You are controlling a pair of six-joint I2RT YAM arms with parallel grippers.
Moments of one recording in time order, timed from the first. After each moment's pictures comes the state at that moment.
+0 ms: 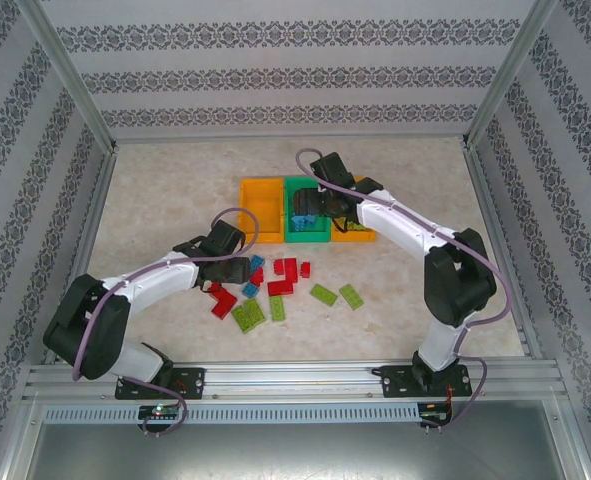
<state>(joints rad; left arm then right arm) -0.49 1.44 0.76 -0.46 -0.10 -0.48 0.54 1.77 1.40 -0.55 0.07 0.46</state>
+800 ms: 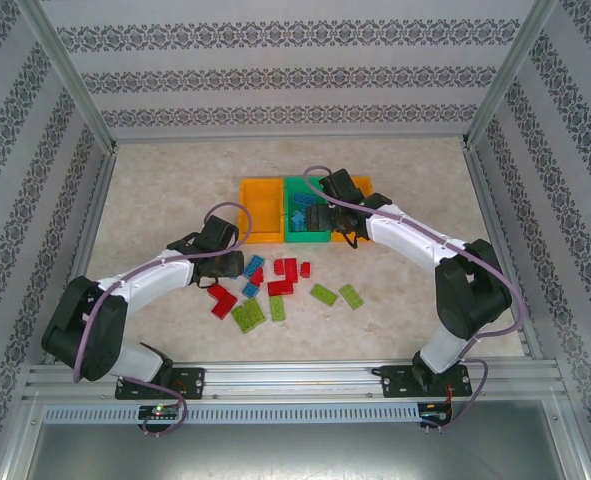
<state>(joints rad) -0.44 1.41 0.76 -0.44 -0.10 -0.47 0.54 1.68 1.23 -0.54 0.13 0.44</state>
